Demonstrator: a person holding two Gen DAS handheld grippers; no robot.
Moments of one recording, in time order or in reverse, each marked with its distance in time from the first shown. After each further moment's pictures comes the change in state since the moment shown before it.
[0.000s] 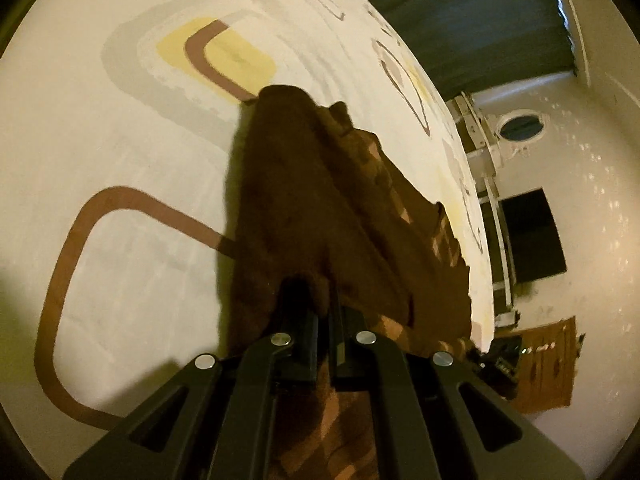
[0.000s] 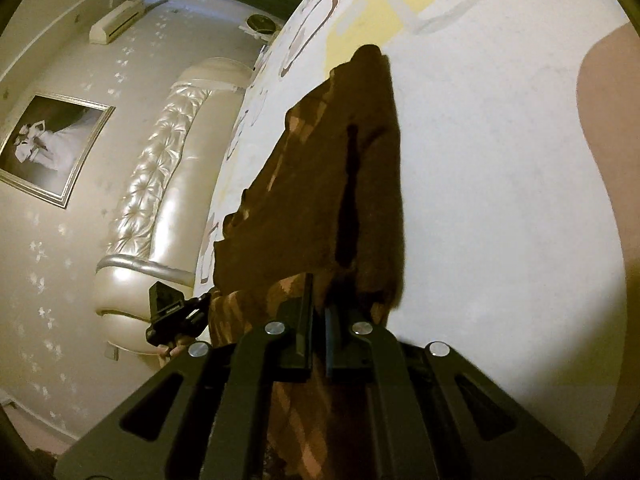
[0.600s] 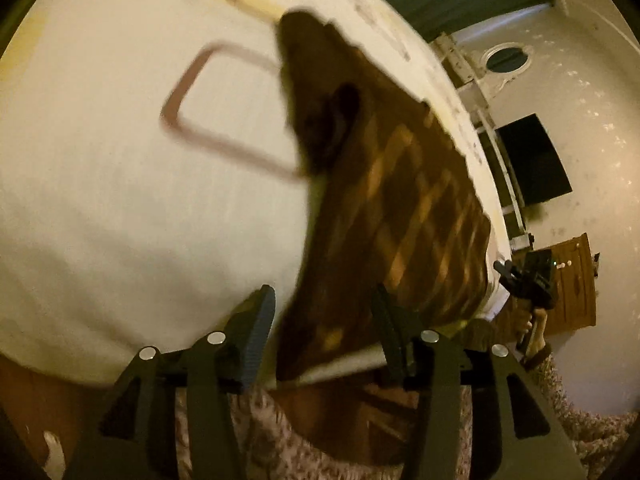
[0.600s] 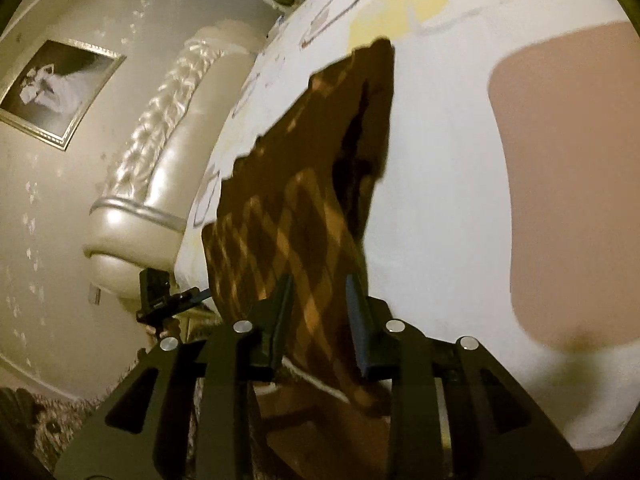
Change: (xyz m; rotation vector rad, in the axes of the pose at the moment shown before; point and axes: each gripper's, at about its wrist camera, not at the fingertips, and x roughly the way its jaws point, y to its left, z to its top) left arm -0.070 0.026 -0.112 0.138 0.170 0.039; right arm -0.075 0.020 -0.062 -0.138 0.108 -0.071
